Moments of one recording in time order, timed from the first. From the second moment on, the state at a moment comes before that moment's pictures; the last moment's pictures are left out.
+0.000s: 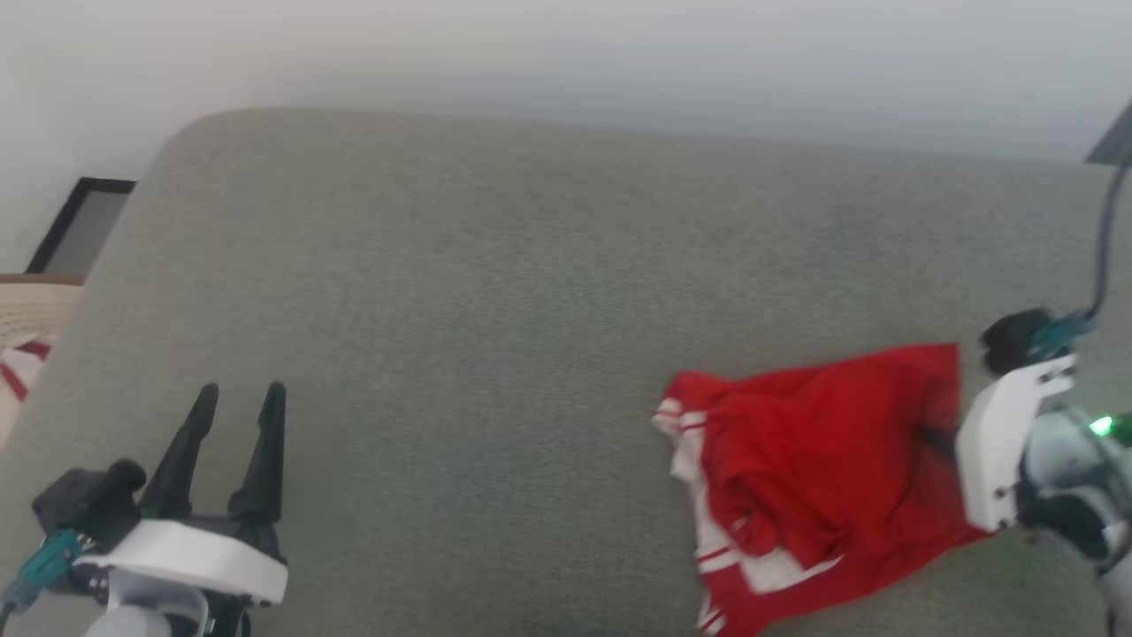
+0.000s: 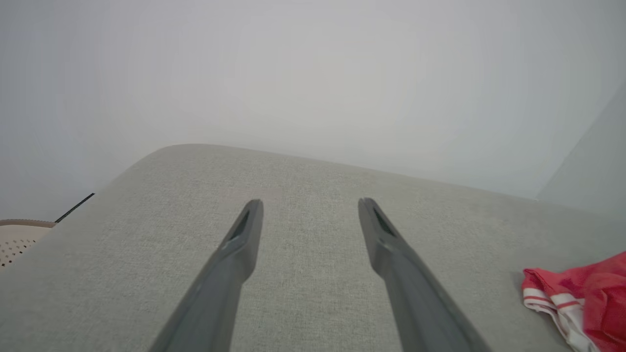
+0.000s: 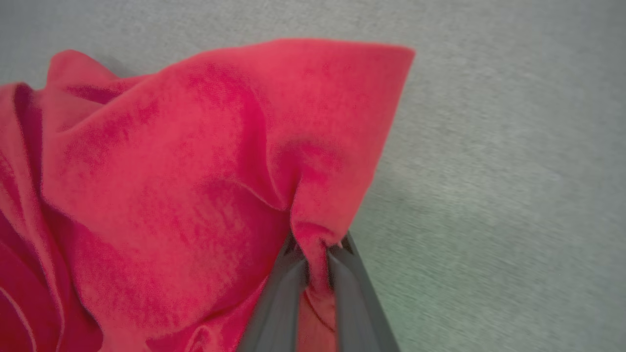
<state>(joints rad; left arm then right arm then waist) -0.08 0.35 -0.05 0.18 -0.56 -0.13 -0.26 -0.38 -0.53 0.32 0.34 0.67 0.13 0.65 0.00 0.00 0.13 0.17</state>
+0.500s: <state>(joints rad) -0.23 0.36 -0.19 0.20 -0.55 -0.13 -0.26 -0.53 -0.68 0.24 0.38 0.62 0.13 0.58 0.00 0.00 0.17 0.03</state>
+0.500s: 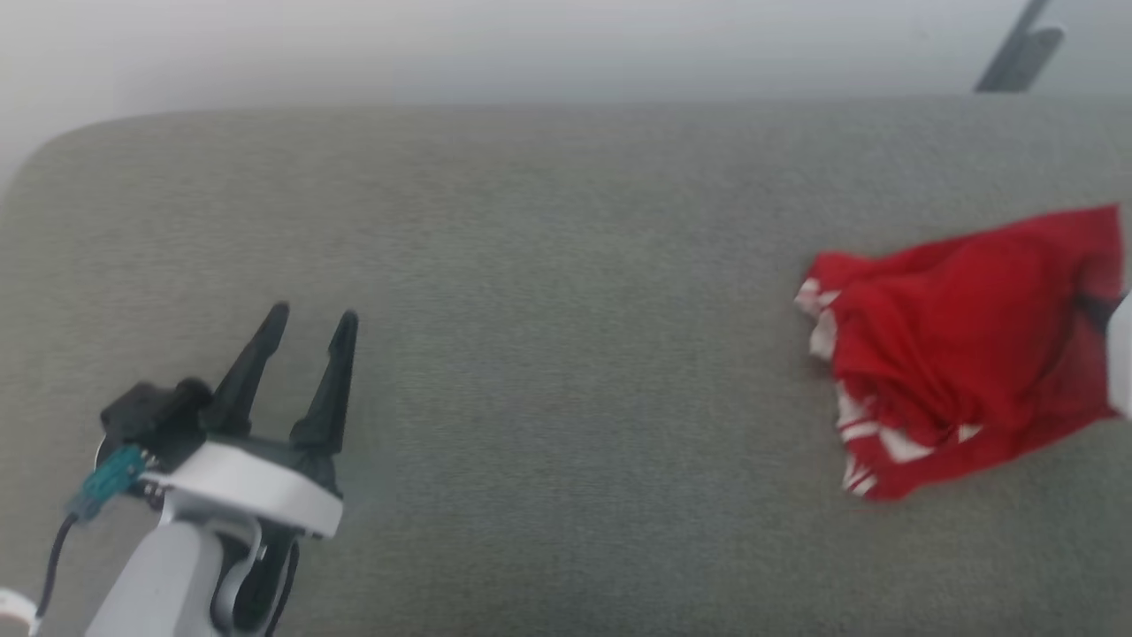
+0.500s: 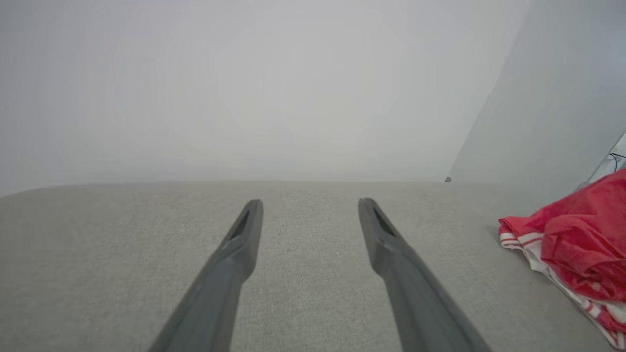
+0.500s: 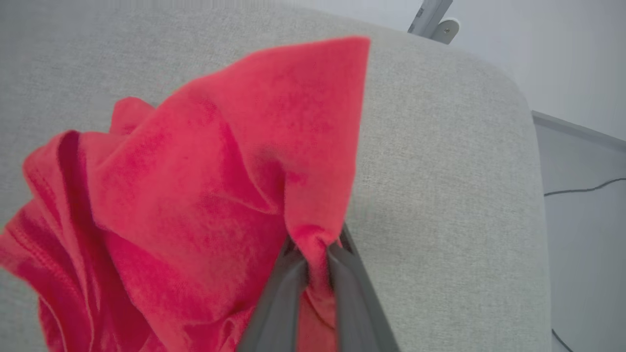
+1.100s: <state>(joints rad) -0.52 0.40 -0.41 0.20 -0.57 -0.13 -0.26 -0.79 -0.79 0.20 0.68 0.43 0.13 0.25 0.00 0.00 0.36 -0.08</state>
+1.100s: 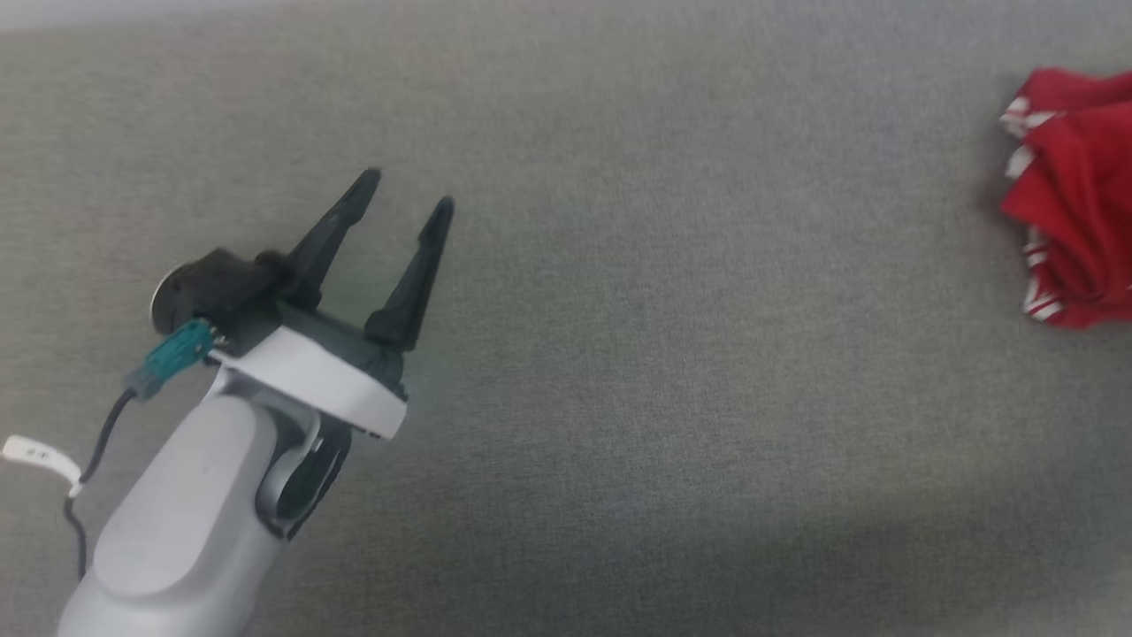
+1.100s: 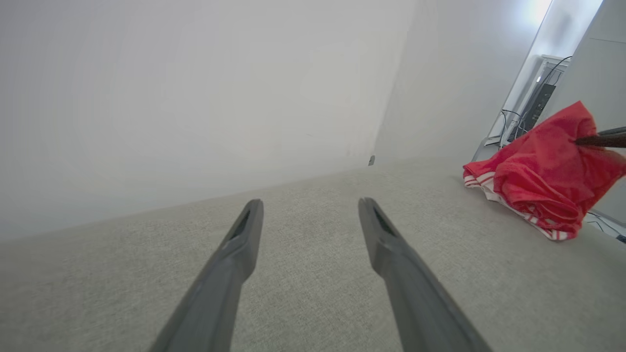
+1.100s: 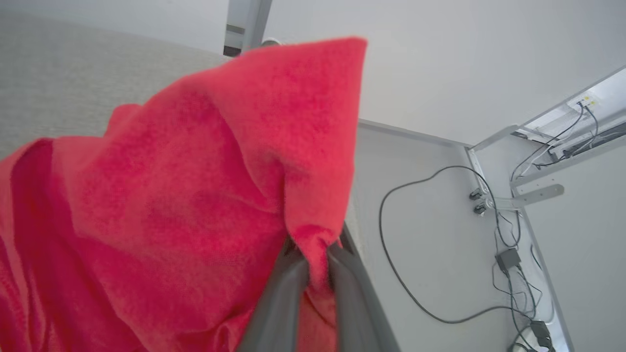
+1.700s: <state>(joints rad) -0.65 0.42 -0.49 0.22 -0.61 -0.13 -0.26 -0.97 -0.65 0.05 1.08 0.07 0.13 0.04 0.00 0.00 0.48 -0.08</state>
